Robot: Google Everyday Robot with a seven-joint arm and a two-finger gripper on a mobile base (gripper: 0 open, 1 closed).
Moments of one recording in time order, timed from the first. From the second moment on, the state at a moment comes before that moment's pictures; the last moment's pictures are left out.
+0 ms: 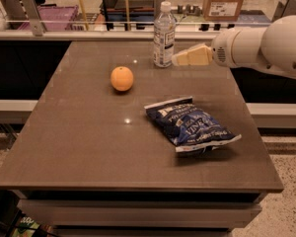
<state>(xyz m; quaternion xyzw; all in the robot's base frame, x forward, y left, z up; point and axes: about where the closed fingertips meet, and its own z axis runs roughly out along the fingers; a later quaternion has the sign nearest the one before) 0.674 -0.148 0.935 -0.26 0.79 0.10 0.55</state>
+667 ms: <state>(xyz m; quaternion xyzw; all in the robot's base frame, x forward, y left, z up) 0.717 -0.128 0.932 -0.27 0.77 0.12 0.57</state>
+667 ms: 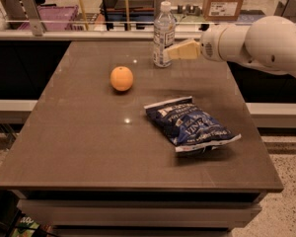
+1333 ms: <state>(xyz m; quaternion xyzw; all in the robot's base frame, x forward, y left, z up) 0.748 -0.095 0.936 -0.30 0.75 0.14 0.58</state>
